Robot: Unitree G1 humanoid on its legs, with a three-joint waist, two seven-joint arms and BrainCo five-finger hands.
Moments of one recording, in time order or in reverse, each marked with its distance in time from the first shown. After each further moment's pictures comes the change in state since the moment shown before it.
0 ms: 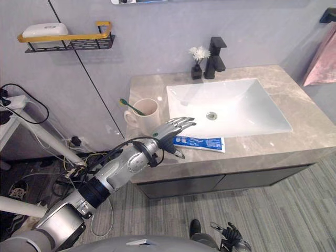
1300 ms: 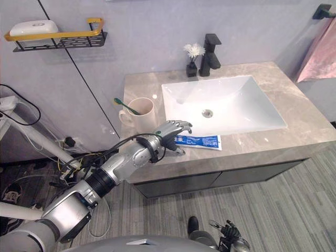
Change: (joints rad) left arm -0.107 -0.021 -0.040 0.202 0.034 -0.016 0.019; right arm -0.022 0.008 -0.002 -0.001 0.000 0.001 -0.002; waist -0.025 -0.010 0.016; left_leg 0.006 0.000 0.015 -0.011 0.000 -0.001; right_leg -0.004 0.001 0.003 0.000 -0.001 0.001
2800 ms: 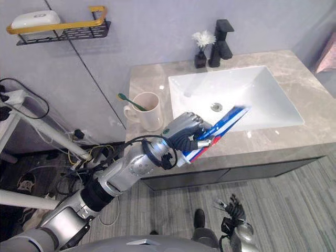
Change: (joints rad) left arm 0.113 -0.020 0.064 -0.566 -0.210 -0.048 0.024; right arm 0.280 -0.006 0.073 -0.659 0.112 -0.077 -0.010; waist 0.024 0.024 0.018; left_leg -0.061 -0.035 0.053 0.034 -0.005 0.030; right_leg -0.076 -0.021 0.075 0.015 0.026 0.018
